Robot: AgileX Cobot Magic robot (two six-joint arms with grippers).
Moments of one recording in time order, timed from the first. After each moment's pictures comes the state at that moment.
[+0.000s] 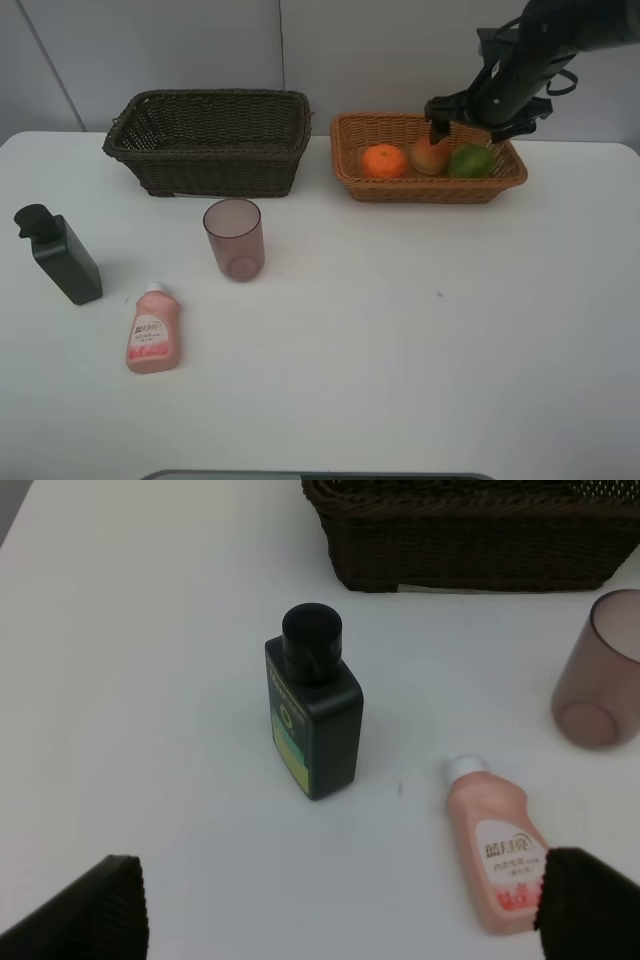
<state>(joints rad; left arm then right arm) 0.01 -0.01 -0.50 -0.01 1.06 0.01 0.19 2.02 -1.46 -0.23 0.58 0.25</state>
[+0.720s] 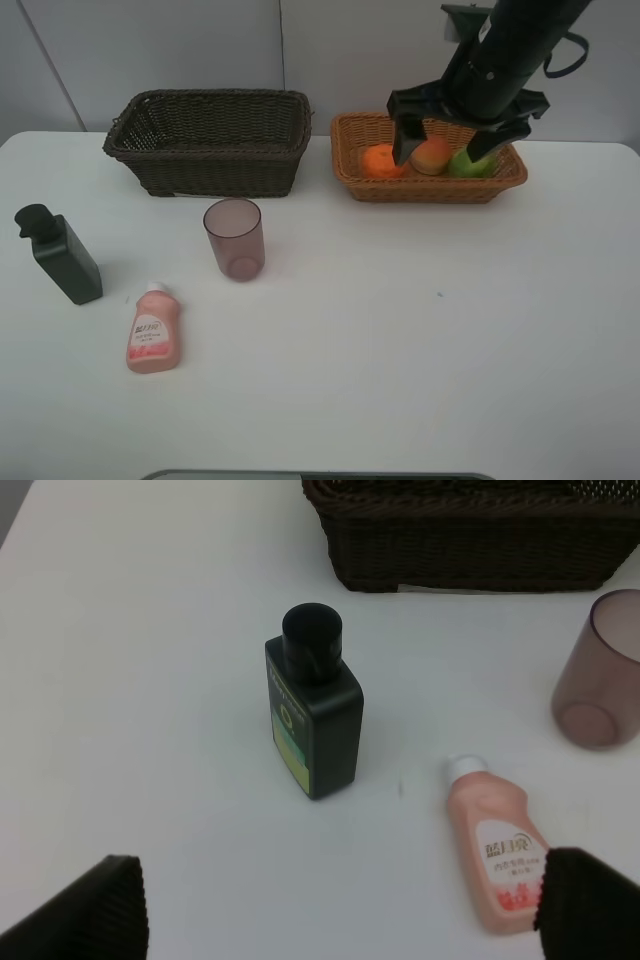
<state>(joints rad) 0.01 -0.01 -0.50 -0.01 1.06 0.01 0.41 1.70 -1.31 -0.06 0.95 0.23</state>
